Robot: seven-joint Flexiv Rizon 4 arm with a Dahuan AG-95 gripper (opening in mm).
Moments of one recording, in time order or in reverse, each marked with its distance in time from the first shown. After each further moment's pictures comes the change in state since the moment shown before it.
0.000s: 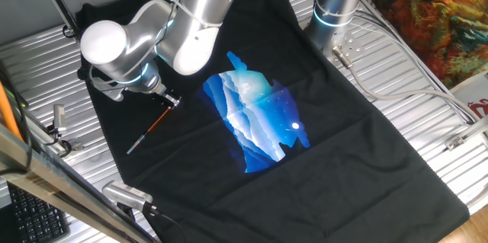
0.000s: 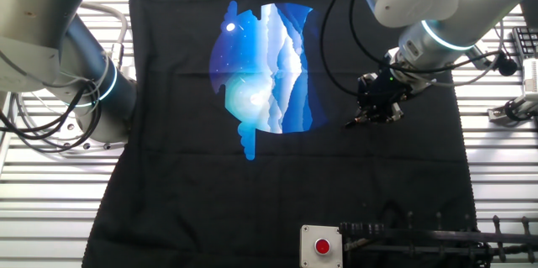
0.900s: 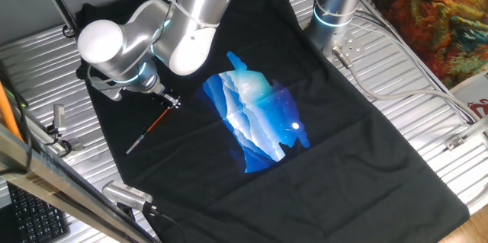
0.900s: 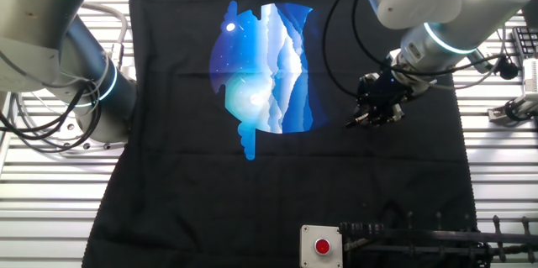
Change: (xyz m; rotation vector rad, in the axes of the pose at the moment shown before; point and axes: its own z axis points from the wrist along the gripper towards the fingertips) arm -0.002 -0.001 0.000 -0.013 0.001 0.004
